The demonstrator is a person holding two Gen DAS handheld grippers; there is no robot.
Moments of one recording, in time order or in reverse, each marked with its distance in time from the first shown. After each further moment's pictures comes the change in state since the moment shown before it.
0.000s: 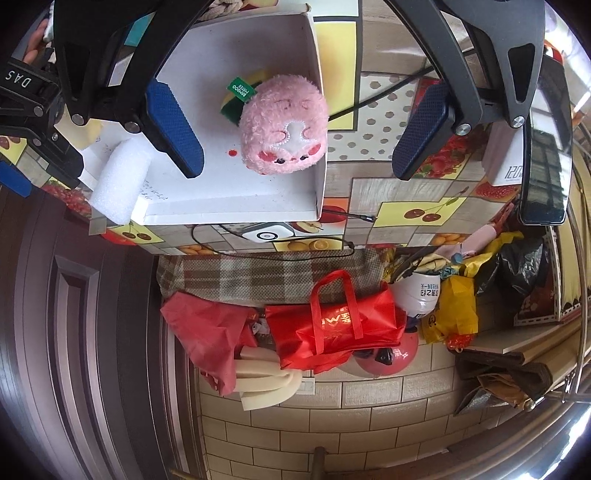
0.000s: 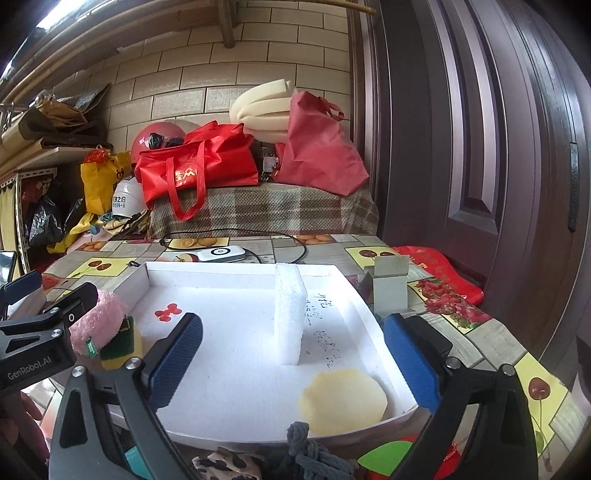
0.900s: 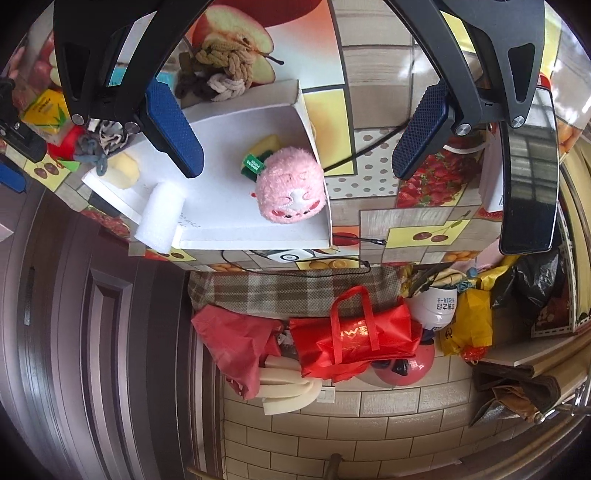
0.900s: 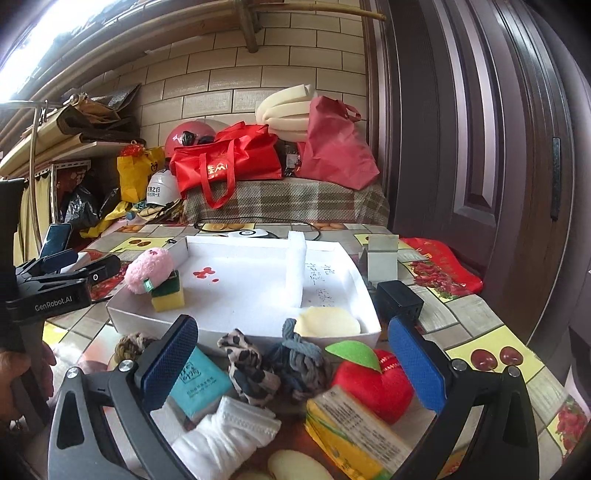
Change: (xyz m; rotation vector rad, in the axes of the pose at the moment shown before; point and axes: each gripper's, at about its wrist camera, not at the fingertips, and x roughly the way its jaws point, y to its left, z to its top) left arm -0.051 0.023 -0.022 0.015 0.061 -0.146; right arm -0.085 -0.030 -0.031 -0.034 0.034 0.094
